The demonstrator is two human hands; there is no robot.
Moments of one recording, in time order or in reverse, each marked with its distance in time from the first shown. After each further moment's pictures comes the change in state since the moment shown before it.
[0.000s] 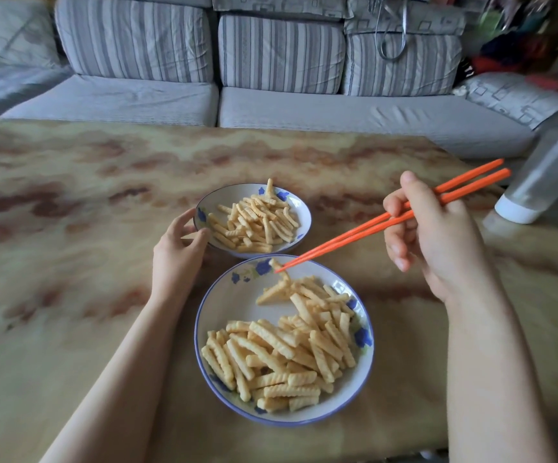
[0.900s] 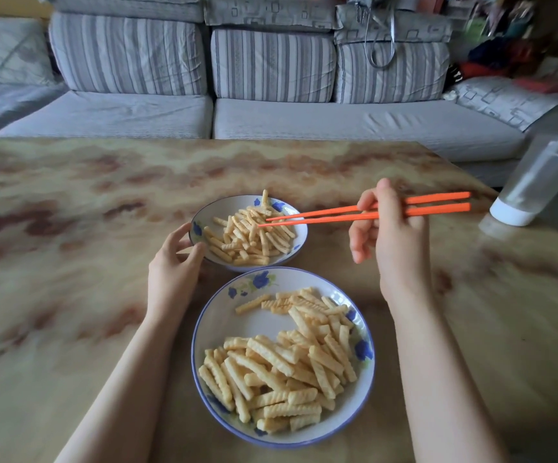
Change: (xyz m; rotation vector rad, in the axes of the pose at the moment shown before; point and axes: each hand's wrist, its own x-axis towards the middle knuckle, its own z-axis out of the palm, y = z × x) left_hand 0.002 -0.003 0.000 -0.003 -0.005 0.006; right_hand 0.013 0.020 0.034 0.167 0.163 -0.093
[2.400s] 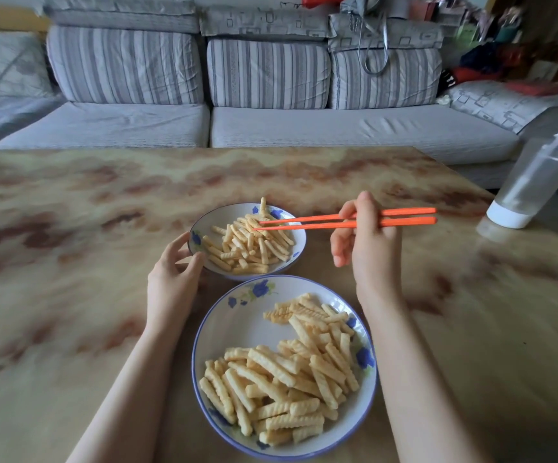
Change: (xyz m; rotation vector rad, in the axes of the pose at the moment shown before) left_hand 0.000 0.001 0.000 -0.008 -0.006 -0.018; right_hand 0.003 0.016 0.017 0.040 0.041 0.022
